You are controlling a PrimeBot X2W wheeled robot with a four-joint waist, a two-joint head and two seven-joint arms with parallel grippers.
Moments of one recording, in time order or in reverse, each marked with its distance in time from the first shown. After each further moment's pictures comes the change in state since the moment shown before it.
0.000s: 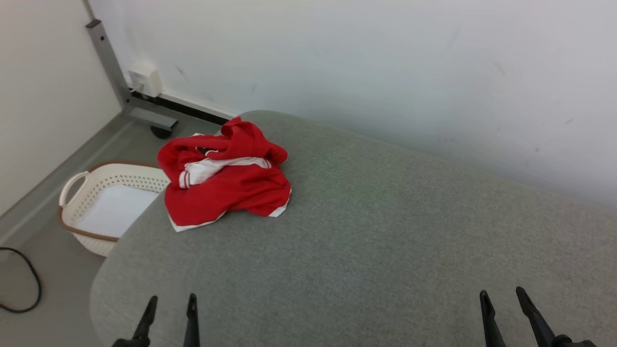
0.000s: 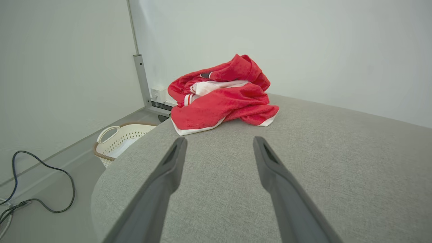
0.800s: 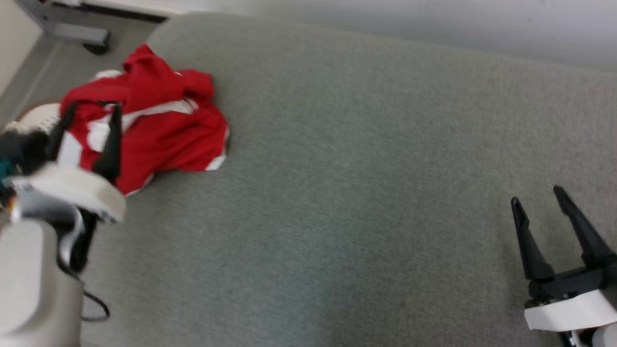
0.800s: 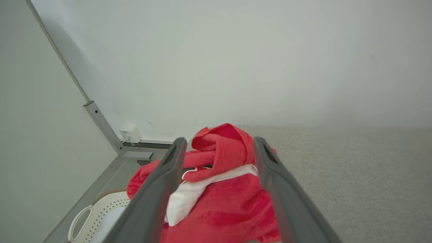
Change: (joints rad) left arm -0.601 0.236 0.085 0.113 -0.124 -0.136 0.230; right arm -0.234 -0.188 0.047 -0.104 -0.009 0.000 0.009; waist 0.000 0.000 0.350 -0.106
